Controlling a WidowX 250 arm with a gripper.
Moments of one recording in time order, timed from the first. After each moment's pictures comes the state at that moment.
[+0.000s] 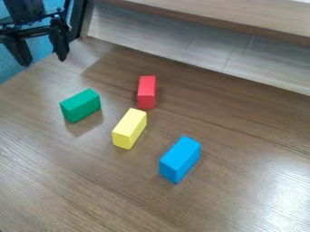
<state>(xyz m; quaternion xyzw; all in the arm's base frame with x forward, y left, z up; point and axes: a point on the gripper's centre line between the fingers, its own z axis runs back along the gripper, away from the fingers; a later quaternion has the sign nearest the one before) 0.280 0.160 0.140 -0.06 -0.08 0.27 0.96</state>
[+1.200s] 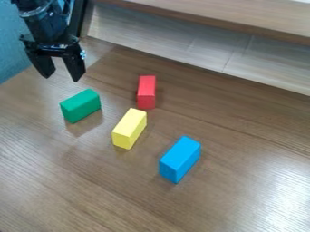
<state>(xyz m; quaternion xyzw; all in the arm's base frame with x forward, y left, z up) 0.302 0.156 0.104 -0.03 -0.13 0.07 0.99</state>
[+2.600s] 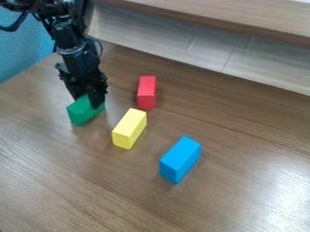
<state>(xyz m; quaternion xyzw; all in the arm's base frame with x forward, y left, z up) 0.327 0.134 0.045 0.00 -0.11 0.01 0.99</state>
